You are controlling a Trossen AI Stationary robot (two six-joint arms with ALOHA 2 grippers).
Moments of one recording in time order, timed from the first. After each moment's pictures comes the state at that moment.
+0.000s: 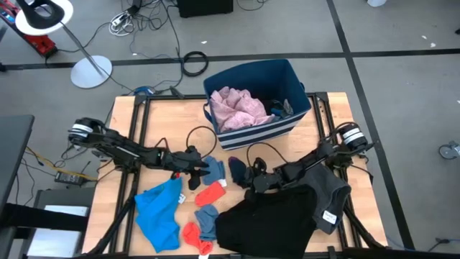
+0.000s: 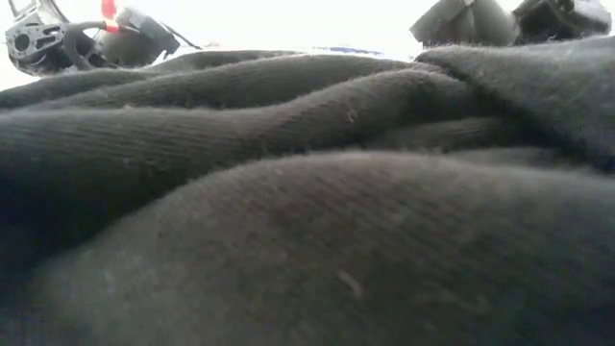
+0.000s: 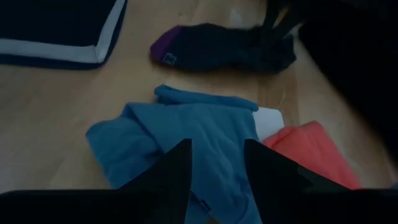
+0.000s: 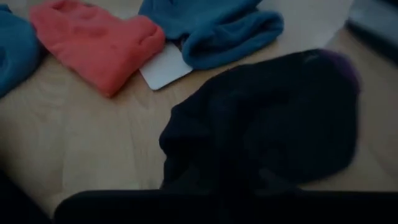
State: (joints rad) left arm -0.14 1.42 0.37 0.46 -0.14 -0.40; right arm 0.35 1.84 0.78 0.31 0.47 0.49
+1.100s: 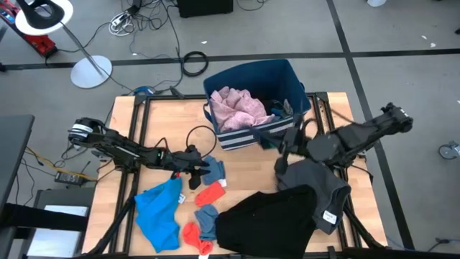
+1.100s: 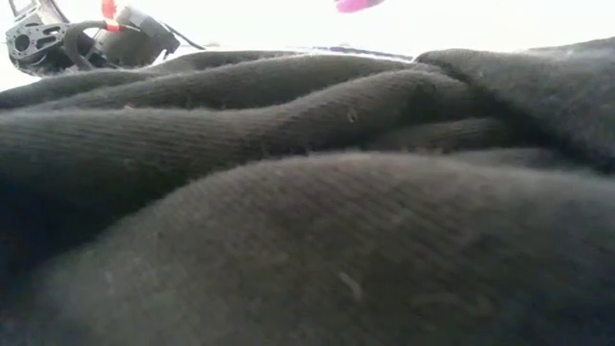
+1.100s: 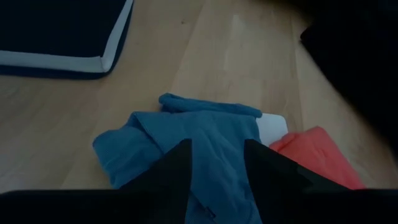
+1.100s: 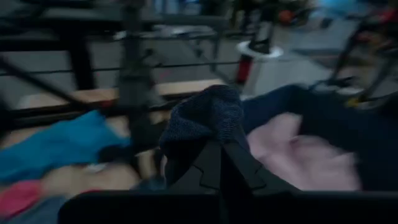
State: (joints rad) left arm -0.14 1.42 0.37 0.47 -0.16 -0.37; right arm 0.43 1.18 1.27 -0.44 0.84 0.15
